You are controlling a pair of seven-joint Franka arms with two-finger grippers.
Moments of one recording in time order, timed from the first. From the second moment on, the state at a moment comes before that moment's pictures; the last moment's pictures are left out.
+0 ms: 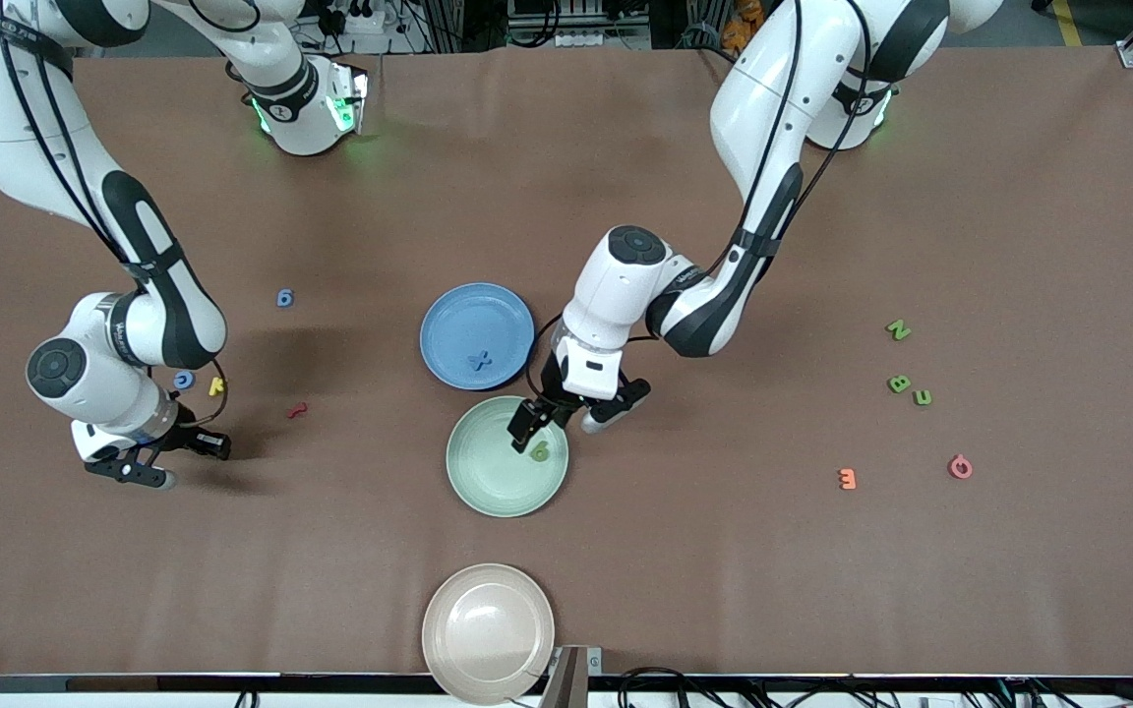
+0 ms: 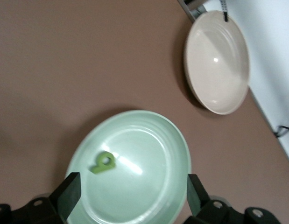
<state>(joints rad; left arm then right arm) -0.71 0.86 -0.01 -1.41 0.15 2.87 -1.58 -0.18 0.65 0.06 -1.85 -0.10 2.60 0.17</state>
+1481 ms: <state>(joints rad) 0.05 0.27 -0.41 -2.06 0.16 2.31 -0.77 0.25 0.55 0.36 -1.89 -0.10 2.38 1.01</state>
